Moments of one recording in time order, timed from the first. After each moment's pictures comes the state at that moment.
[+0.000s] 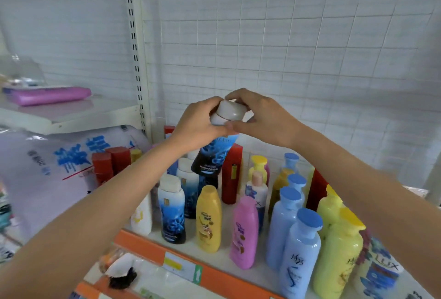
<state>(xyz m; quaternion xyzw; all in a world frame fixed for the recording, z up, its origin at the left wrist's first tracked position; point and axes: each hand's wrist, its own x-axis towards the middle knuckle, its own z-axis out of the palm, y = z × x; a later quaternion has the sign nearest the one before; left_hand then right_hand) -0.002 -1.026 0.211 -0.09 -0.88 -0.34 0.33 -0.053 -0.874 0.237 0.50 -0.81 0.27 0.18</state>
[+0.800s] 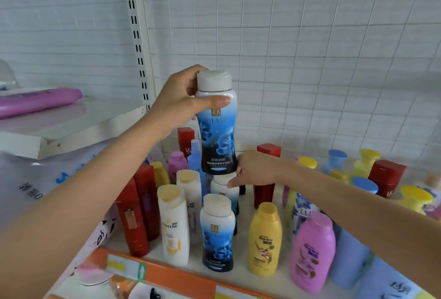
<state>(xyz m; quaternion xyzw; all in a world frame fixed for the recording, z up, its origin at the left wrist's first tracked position) -0.019 -1.163 0.235 -0.14 -0.81 -0.50 0.27 -0.097 -1.004 0.142 0.39 -0.92 0.06 -0.07</state>
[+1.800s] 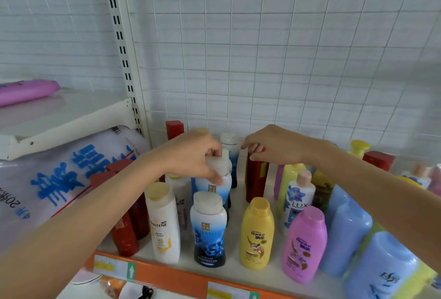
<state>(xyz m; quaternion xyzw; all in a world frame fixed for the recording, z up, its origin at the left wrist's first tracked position) -0.036 -1.151 0.169 -0.17 -0.98 -0.11 0.03 -0.111 -0.955 0.171 0.40 -0.91 0.06 0.00</state>
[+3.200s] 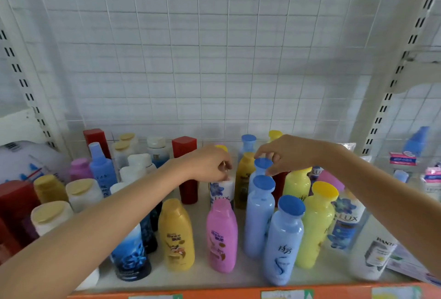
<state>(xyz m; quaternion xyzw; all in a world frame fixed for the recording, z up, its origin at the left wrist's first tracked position) -0.100 -0.983 0.139 -0.29 -0.95 -0.07 -0.04 -0.094 -0.779 0.169 0.25 -0.97 -0.02 -0.06</state>
